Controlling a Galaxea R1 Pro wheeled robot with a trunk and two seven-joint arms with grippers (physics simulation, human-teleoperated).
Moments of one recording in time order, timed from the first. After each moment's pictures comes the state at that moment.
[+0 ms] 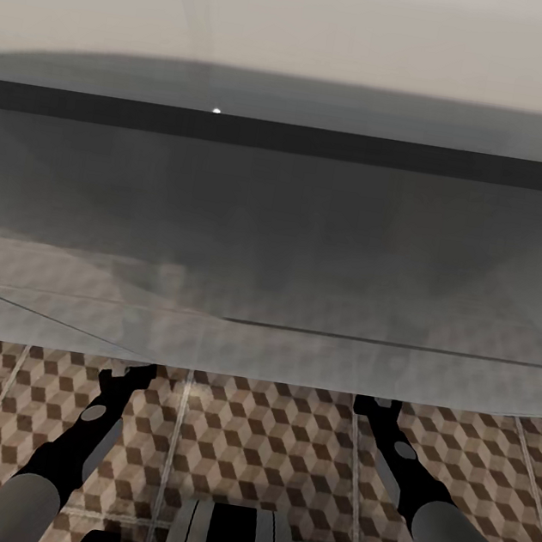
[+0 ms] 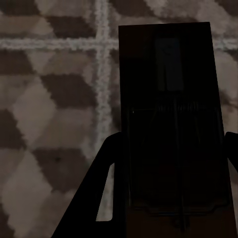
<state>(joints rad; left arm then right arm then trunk) -0.61 0.06 0.00 -0.67 0.13 -0.17 0.14 -0.75 -0.11 0.05 -0.39 -0.12 -0.36 0.04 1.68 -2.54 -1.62</state>
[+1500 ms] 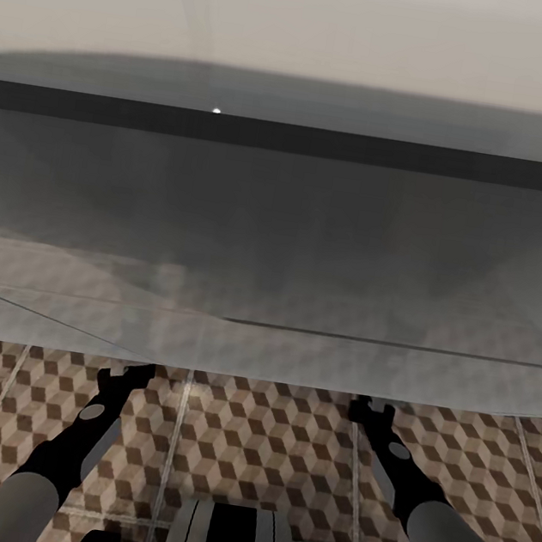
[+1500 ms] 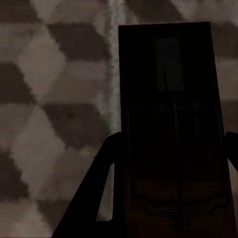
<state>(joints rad) -0.61 0.07 0.00 -0.67 0.13 -0.16 0.14 -0.76 -0.09 0.05 -0.37 -0.11 -0.26 0.03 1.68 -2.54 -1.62</state>
